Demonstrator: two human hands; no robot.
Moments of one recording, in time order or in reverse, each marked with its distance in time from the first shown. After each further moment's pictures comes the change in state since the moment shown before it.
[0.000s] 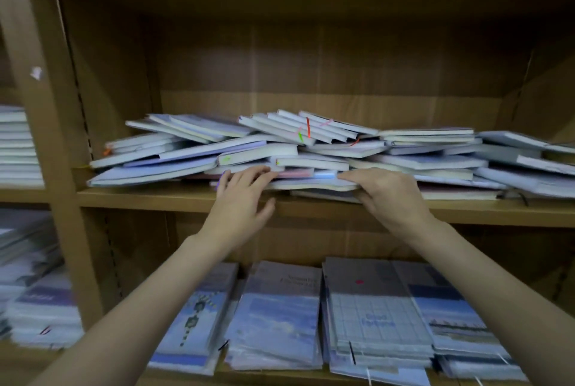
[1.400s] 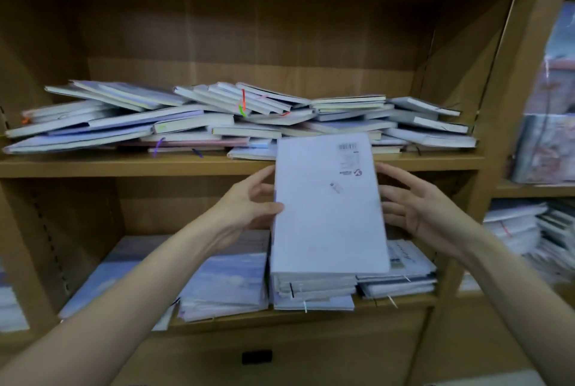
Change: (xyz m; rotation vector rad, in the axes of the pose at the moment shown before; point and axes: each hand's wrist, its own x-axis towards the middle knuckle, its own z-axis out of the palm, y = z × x) left_hand -0.040 0.115 0.000 -1.378 -0.446 -0.491; right_hand -0.125 0.002 -0.131 1.359 -0.302 1.012
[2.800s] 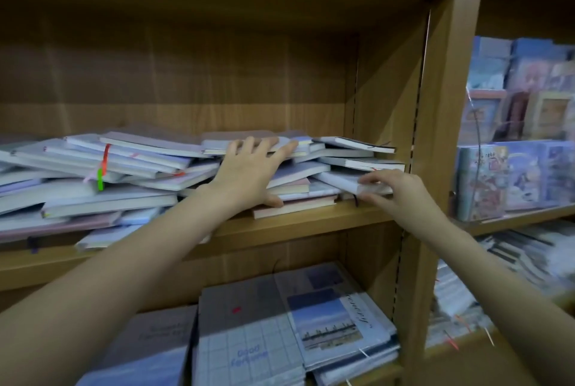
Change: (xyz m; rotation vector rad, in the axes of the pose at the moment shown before) left_hand 0.199 0.069 0.106 1.738 0.094 0.645; right_hand 0.086 -0.019 -0.159 -1.288 0.588 -0.381
